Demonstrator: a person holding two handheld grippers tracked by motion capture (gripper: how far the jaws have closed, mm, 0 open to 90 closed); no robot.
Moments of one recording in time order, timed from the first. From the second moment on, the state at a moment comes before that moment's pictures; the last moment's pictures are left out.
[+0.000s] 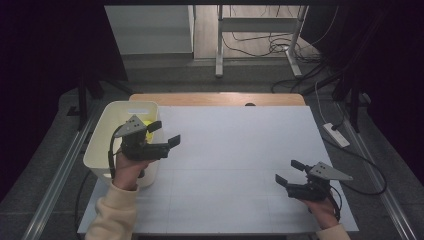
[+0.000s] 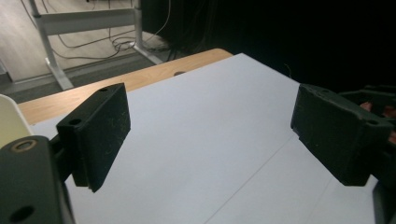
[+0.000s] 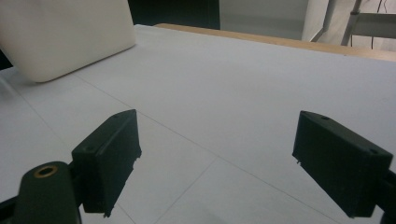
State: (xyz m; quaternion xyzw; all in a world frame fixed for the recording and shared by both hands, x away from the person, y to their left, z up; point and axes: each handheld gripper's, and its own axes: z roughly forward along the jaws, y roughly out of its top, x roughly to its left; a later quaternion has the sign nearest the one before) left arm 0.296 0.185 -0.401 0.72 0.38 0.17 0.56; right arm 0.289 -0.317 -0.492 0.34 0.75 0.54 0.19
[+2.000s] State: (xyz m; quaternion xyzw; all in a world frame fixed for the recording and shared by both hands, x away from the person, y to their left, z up) left arm 0.227 0.169 -0.499 0.78 0.33 0.16 0.50; right arm 0.275 -0.306 -0.503 0.32 0.78 0.52 0.17
